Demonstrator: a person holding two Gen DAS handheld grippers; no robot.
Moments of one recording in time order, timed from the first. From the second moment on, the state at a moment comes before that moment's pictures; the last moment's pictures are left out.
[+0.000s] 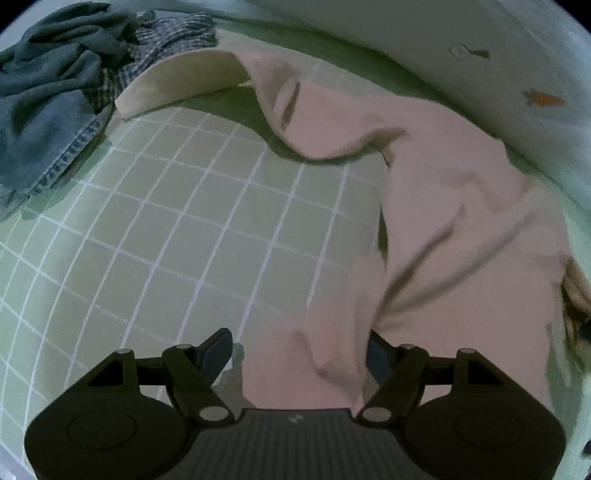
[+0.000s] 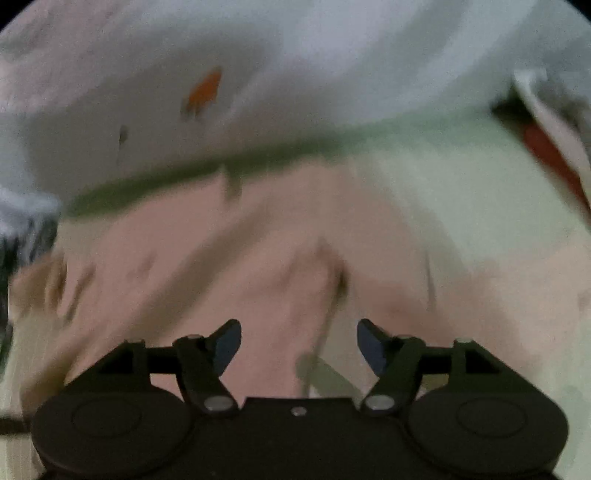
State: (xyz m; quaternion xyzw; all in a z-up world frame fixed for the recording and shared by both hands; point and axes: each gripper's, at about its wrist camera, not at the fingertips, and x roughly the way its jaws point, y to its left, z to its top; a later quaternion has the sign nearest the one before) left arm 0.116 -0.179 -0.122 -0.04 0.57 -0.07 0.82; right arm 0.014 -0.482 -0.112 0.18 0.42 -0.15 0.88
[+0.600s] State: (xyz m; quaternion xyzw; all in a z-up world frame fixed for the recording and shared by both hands) left arm 0.098 -0.208 -0.129 0.08 0.57 -0.17 0.80; right arm -0.060 -0.381 -0.128 0.13 0.48 -0.13 0.86
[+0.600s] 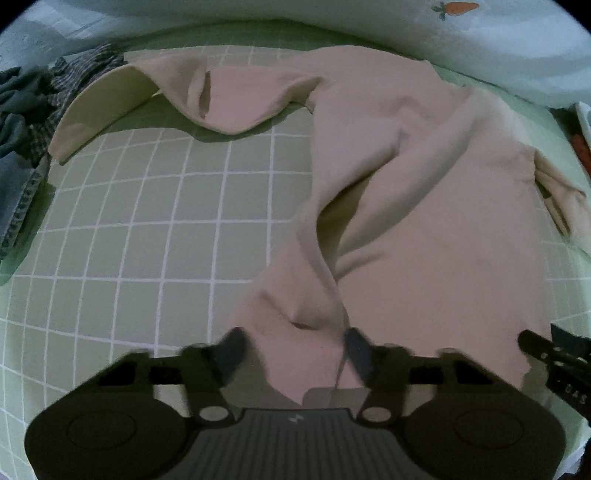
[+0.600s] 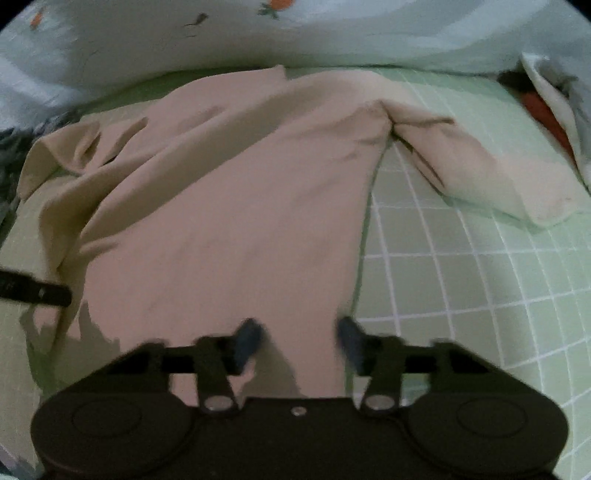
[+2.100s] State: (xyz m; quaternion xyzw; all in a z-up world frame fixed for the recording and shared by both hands) left arm -0.018 -0.259 -0.096 -0.10 0.52 -0.04 0.85; right arm -0.155 -0.613 -0.097 0.22 0.37 -0.20 0.88
